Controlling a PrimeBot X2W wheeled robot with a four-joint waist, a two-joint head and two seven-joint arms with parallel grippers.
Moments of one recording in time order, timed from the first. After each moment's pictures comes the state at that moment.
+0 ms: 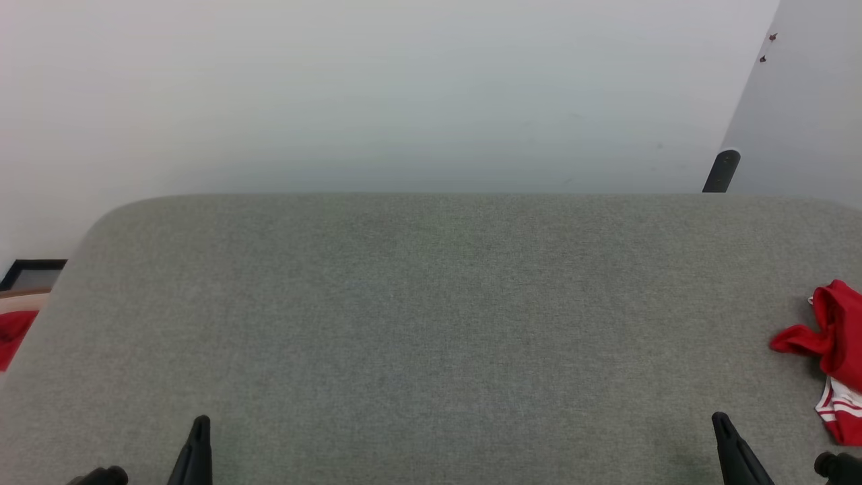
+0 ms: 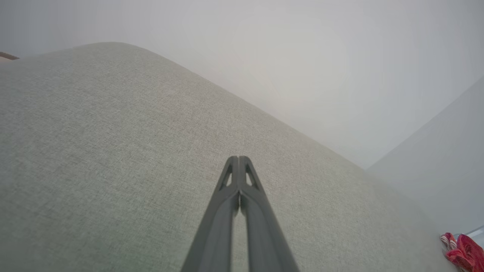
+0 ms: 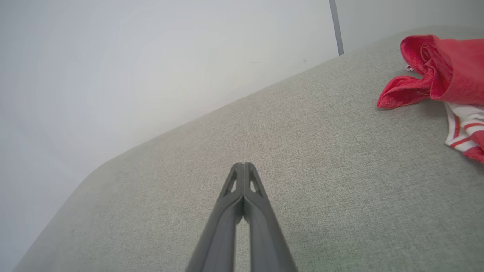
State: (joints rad) left arm 0.11 0.17 0.07 0.21 -0.68 -0.13 -0.16; right arm 0.14 -0.12 0.01 0.14 0.60 0.13 -0.09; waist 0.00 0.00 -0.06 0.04
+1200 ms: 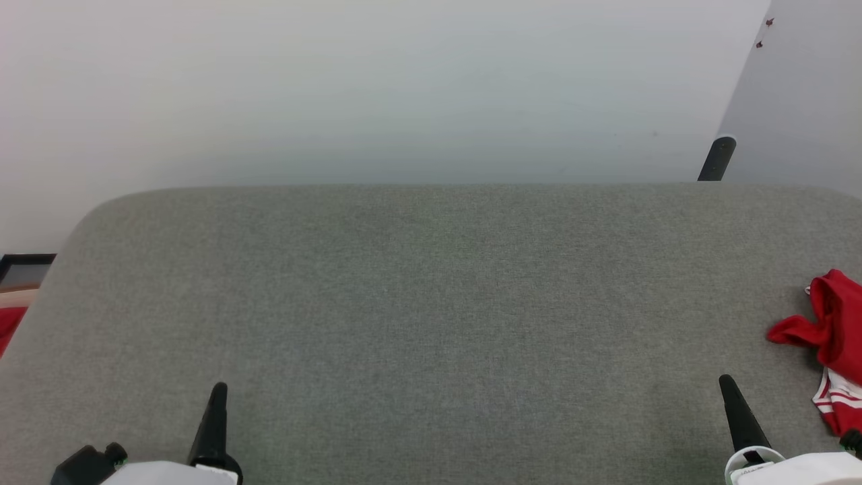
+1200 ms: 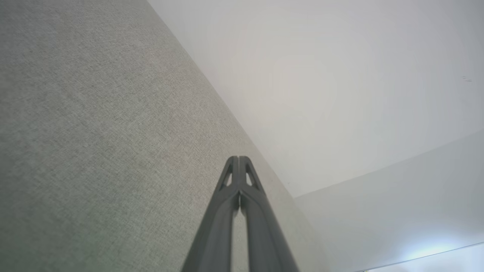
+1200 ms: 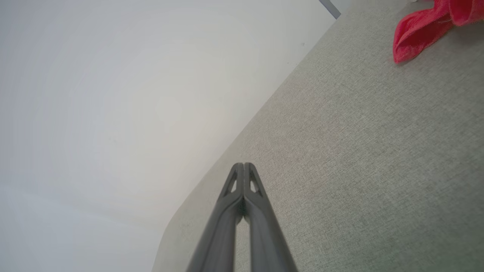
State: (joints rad) left arm 0.01 0.12 0.09 0.22 -1.10 -0.13 -0.03; right arm 0.03 -0.10 -0.03 0.19 1.07 0.13 -0.01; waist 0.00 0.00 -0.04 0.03
